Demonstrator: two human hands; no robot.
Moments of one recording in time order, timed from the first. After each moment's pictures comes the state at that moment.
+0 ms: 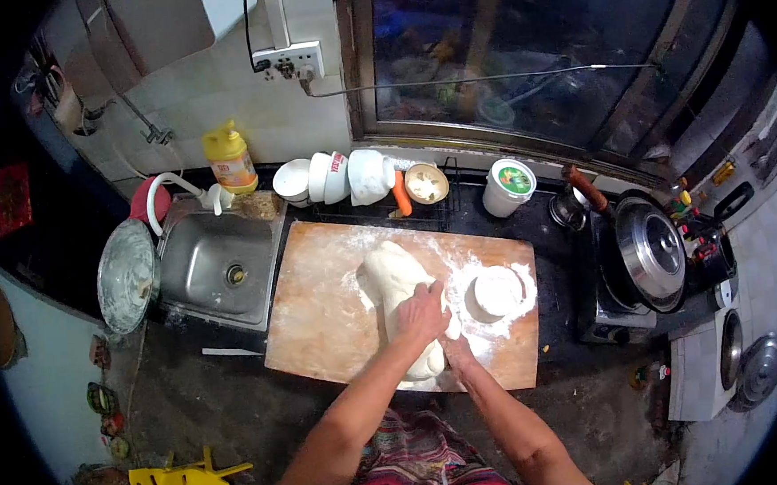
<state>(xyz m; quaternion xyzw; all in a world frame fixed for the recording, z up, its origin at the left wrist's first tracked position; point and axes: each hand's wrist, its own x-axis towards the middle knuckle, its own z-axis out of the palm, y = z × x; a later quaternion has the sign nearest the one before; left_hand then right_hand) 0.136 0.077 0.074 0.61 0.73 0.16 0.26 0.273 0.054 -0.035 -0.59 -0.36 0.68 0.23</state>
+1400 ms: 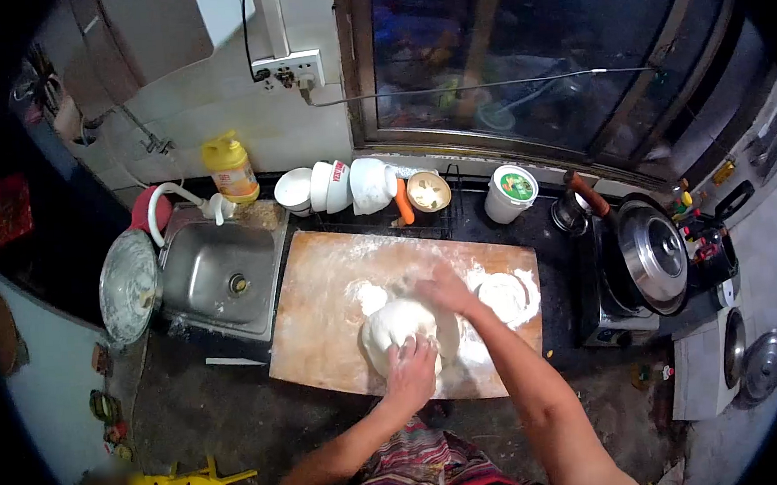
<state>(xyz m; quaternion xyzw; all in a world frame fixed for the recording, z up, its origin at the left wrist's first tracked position) 0.132 -0.018 0.076 0.72 0.66 0.20 -0.04 0.209 0.181 0.047 -0.39 -0.78 0.43 0.24</state>
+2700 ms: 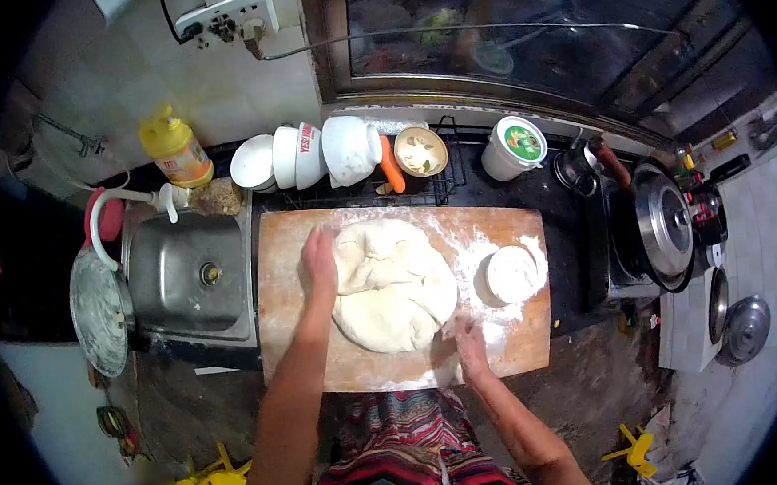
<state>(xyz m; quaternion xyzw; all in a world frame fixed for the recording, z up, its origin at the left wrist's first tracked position) -0.056 0.153 -0.028 0.28 0.67 0.58 0.37 0.238 0.050 -0.012 -0.64 -0.26 0.60 0.41</state>
